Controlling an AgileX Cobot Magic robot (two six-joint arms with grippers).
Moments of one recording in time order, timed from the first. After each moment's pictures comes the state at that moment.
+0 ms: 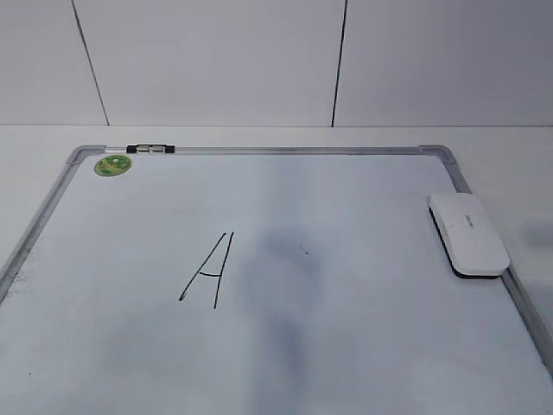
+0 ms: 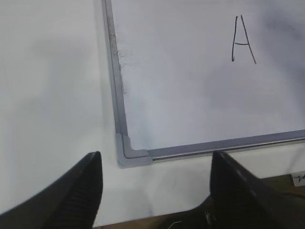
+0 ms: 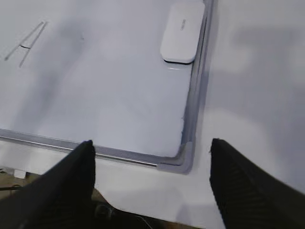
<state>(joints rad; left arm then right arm) -0.20 0.27 -0.70 -0.06 1.28 -0.11 0.20 0.39 -0.82 0.07 1.27 0.03</state>
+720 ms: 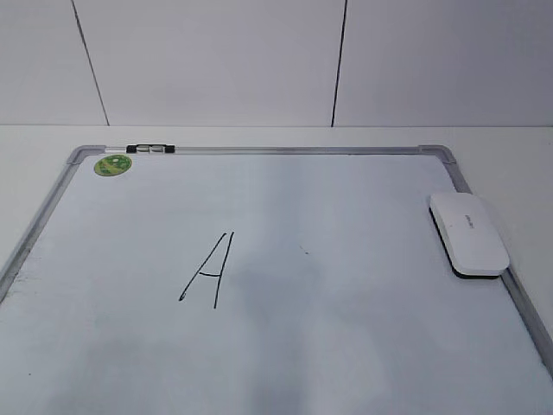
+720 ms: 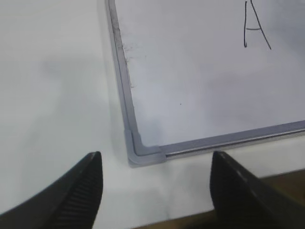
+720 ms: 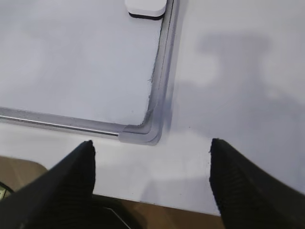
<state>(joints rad) -0.20 0.12 -0.56 -0.03 1.25 -0.05 0.20 0.16 -0.54 -0.04 1.26 0.02</state>
